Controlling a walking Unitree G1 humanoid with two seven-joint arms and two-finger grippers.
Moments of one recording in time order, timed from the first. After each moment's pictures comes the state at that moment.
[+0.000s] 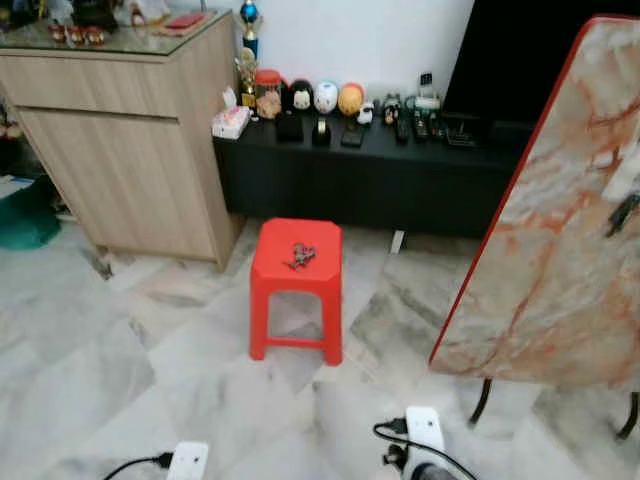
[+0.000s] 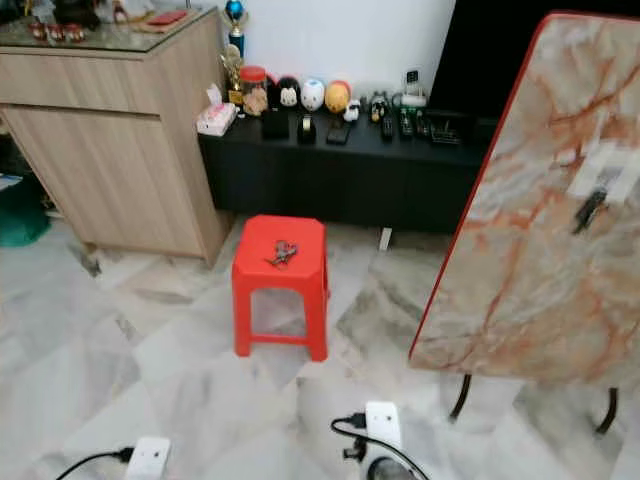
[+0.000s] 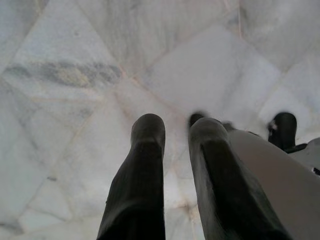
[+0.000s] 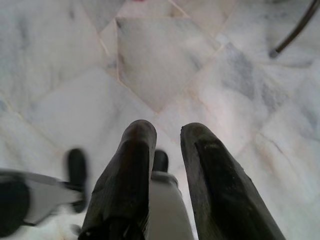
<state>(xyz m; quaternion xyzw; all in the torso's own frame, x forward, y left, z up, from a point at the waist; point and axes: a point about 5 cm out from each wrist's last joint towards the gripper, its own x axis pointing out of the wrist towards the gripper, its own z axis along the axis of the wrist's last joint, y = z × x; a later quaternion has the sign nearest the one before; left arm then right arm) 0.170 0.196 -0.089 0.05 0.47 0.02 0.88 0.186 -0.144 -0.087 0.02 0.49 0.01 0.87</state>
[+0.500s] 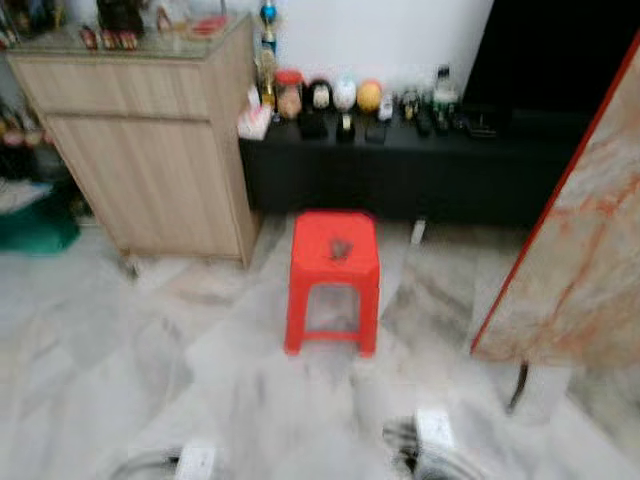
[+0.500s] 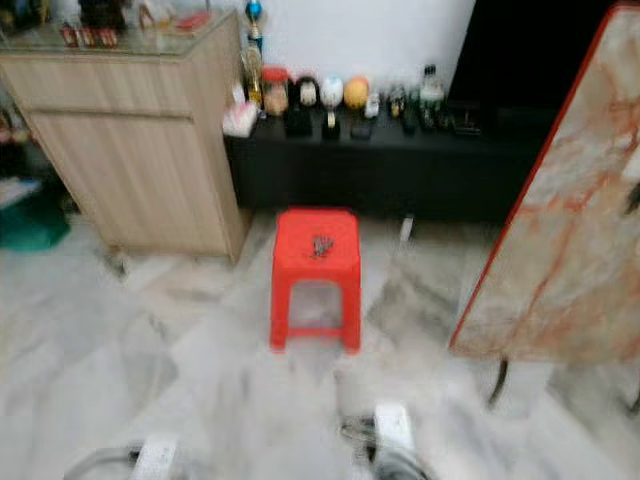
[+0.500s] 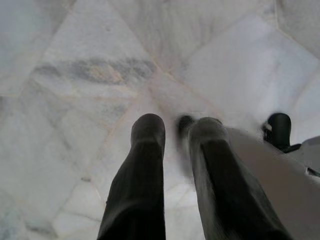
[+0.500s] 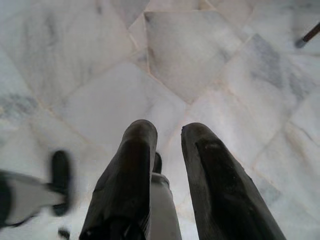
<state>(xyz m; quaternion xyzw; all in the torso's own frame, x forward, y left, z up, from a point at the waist) 0.170 0.196 -0.089 0.05 0.47 0.02 0.88 0.186 -0.147 -0.087 0.02 0.48 0.01 0.88</state>
